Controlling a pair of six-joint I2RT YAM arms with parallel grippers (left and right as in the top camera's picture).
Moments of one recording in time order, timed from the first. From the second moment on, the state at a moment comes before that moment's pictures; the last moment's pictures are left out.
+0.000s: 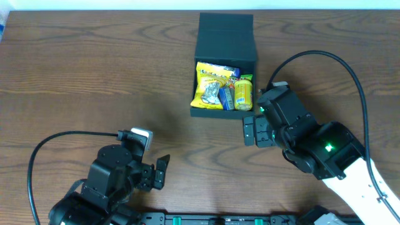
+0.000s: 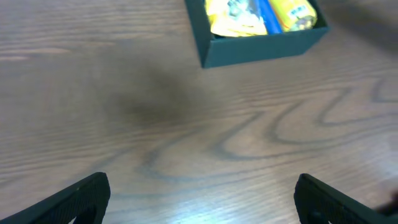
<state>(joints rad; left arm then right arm) -0.47 0.56 0.84 -1.07 0.03 -0.22 0.65 1.19 1.27 -1.14 0.20 0.47</state>
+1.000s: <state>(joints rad) -0.02 1.75 1.78 -0.97 0.71 -0.31 0.64 1.19 1.27 -1.14 0.20 0.46</state>
